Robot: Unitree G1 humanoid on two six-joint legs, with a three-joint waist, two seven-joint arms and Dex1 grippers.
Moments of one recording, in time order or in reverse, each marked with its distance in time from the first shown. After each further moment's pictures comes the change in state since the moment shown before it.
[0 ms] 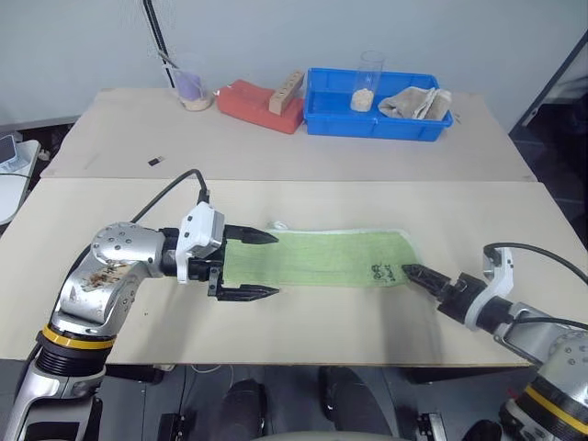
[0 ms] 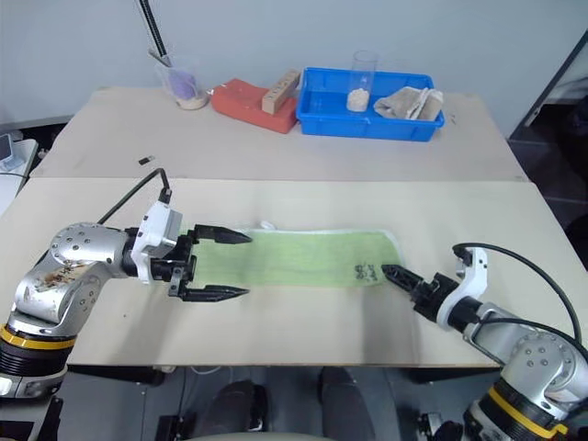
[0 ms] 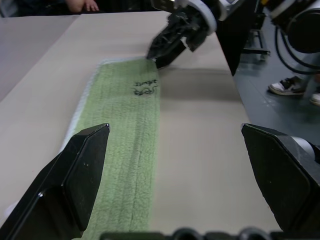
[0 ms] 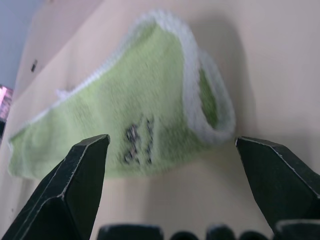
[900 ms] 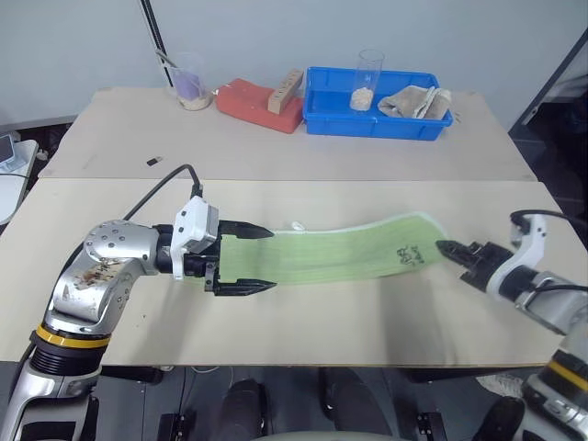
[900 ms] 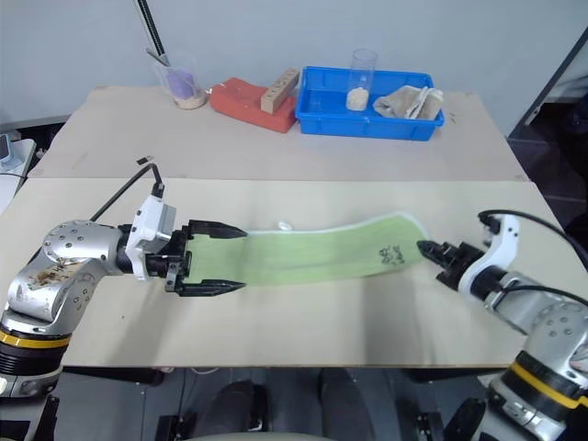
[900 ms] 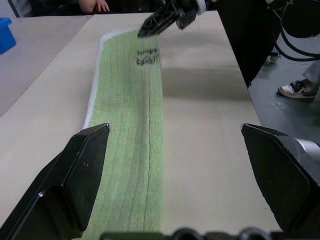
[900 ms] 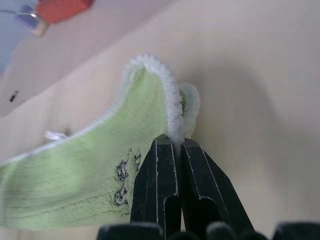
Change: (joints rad) left arm -0.005 0.030 0.051 -0.004 -0.036 0.032 0.038; right arm -0.079 -0.295 0.100 0.129 0.056 -0.126 0.045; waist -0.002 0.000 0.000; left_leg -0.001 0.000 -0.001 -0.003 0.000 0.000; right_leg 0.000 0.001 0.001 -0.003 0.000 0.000
